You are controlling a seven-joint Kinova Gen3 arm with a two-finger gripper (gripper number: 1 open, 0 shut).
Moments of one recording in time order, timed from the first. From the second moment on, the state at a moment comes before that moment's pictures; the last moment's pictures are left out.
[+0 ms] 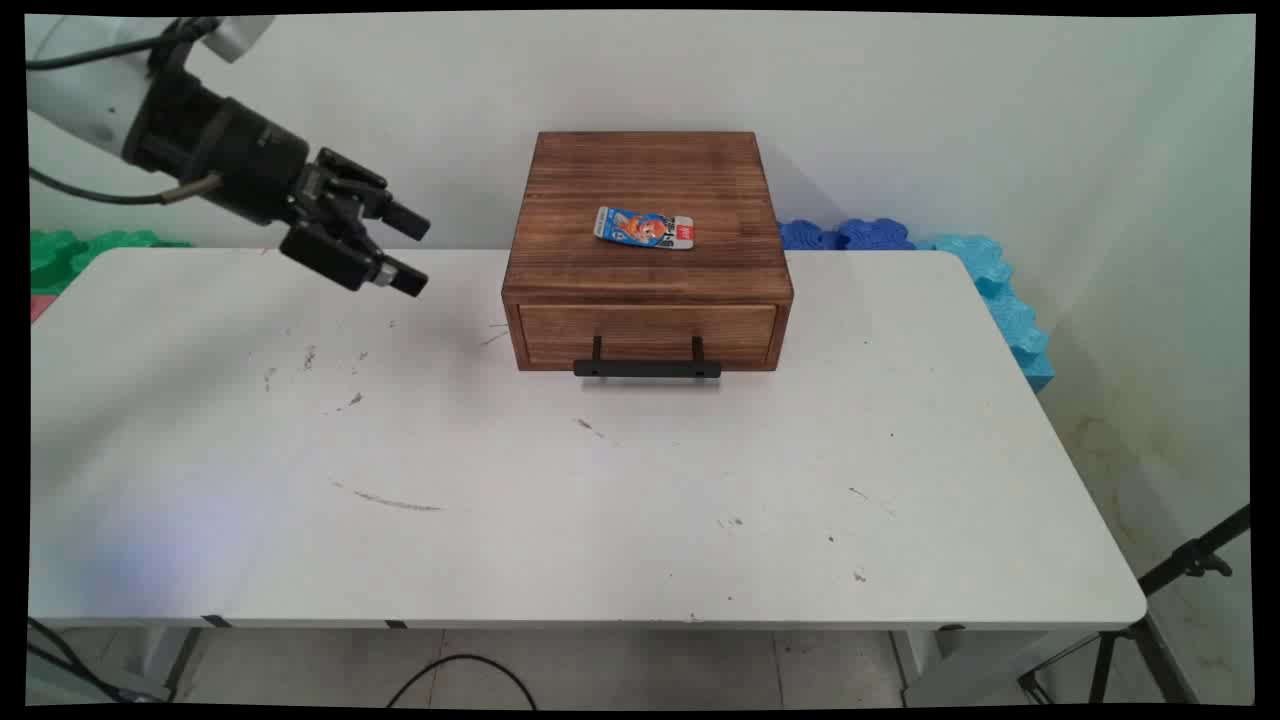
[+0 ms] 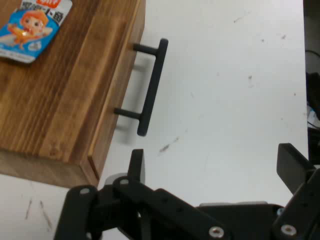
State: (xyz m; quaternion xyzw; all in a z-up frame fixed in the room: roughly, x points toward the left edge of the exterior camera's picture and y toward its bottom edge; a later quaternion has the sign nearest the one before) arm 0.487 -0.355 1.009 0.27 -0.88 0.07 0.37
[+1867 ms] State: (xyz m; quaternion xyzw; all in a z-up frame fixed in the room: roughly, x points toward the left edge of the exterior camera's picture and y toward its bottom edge) arm 0.281 -0.453 0.912 0.14 -0.96 0.10 0.20
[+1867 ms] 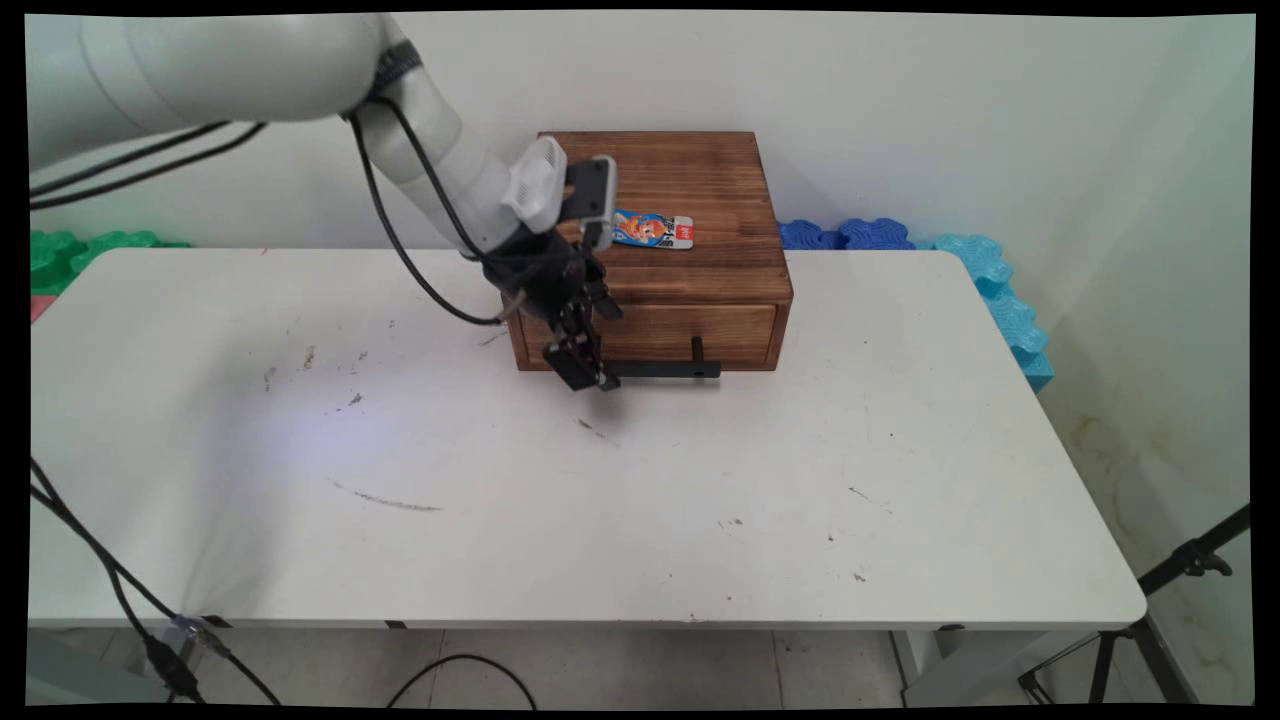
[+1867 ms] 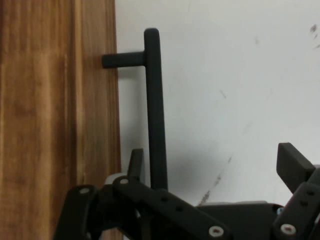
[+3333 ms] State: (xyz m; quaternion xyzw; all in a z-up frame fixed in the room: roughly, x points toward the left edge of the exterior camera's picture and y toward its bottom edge) arm 0.244 -0.482 0.828 0.16 -0.97 0.07 0.19
